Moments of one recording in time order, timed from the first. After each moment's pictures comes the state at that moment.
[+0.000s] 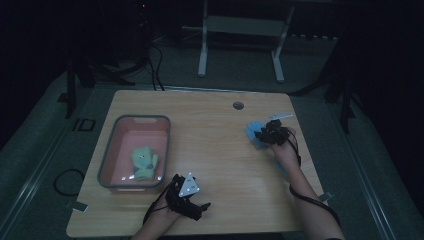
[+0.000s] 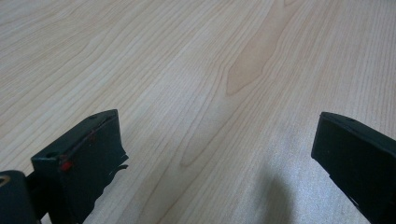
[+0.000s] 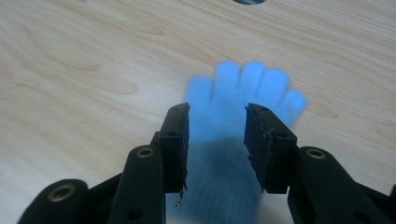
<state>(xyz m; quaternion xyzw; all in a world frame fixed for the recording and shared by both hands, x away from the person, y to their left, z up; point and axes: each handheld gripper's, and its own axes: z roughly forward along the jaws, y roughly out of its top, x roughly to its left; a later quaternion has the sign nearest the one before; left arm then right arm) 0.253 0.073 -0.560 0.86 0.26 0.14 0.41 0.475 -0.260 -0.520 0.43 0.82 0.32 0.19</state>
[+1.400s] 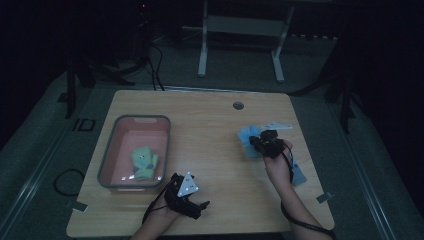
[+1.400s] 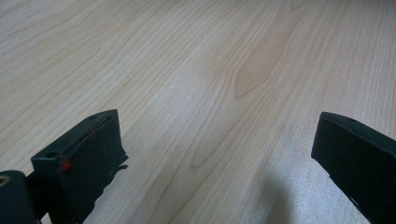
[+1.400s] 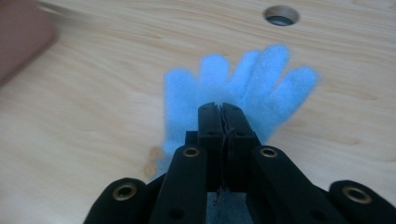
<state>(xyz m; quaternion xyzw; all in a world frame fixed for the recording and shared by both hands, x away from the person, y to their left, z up) 0.253 0.076 -0.558 0.86 0.26 0.15 0.42 0.389 -0.216 -0.480 0.47 0.78 0.37 0.19</state>
